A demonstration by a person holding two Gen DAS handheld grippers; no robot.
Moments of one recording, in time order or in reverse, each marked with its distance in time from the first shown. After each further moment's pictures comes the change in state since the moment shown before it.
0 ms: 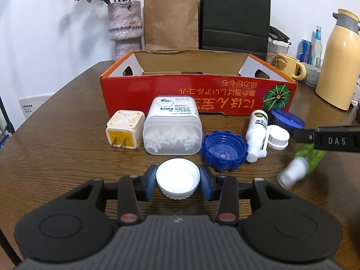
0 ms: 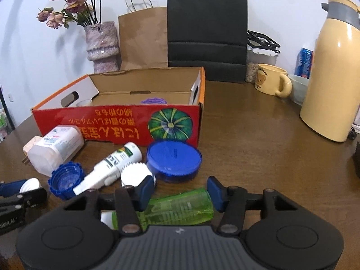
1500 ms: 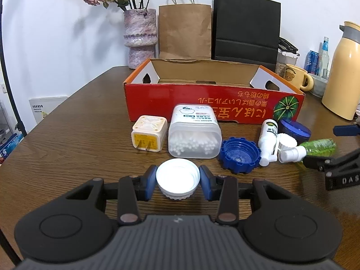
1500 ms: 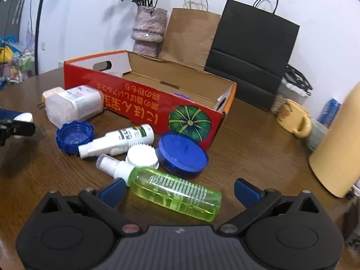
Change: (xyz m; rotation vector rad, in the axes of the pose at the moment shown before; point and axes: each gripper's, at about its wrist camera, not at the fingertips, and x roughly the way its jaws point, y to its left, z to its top) left arm -0.020 0.018 -0.001 -0.036 -0.040 0.040; right arm -0.003 0.004 -0.006 -0.357 -0.023 0.068
